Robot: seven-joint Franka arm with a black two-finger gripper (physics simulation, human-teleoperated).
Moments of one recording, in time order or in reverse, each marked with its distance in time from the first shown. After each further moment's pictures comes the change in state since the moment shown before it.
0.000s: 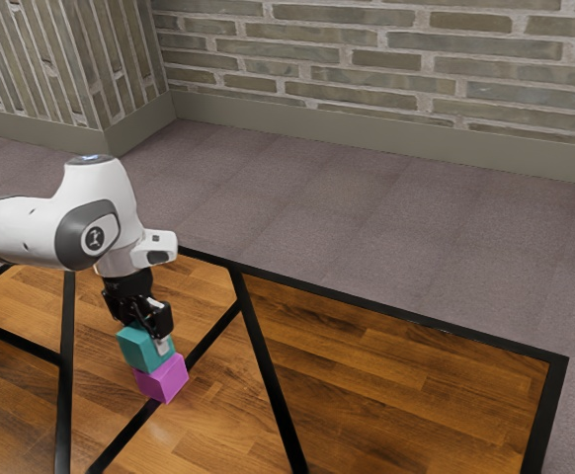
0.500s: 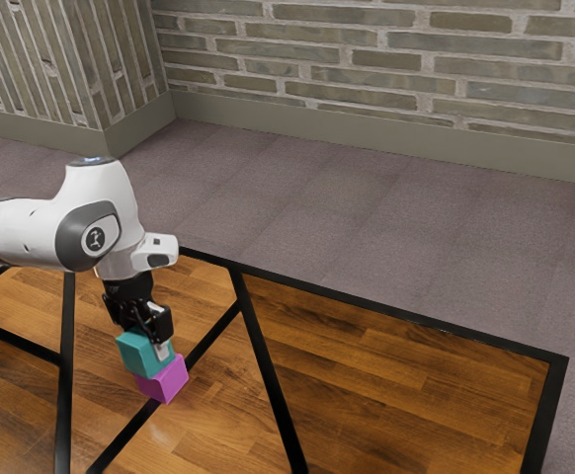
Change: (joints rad) arm -0.005 -0.005 -0.001 -0.006 -0.014 -0.028 0.012
